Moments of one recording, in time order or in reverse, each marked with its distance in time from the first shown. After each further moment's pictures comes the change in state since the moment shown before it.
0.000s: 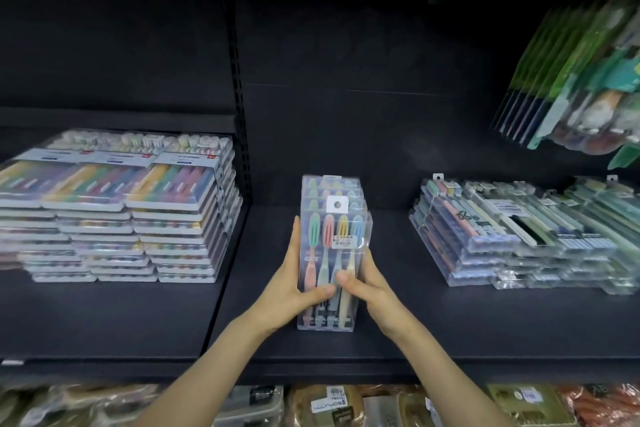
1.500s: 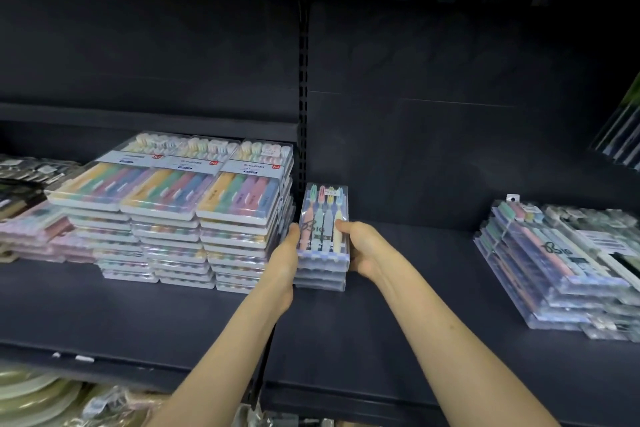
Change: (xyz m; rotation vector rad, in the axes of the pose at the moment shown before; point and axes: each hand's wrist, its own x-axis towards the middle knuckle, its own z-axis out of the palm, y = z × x) left_hand 0.028 0.012 -0.080 -0.455 0.653 -0.508; right_hand 0.151 -0.018 0.068 0.188 0.237 0.629
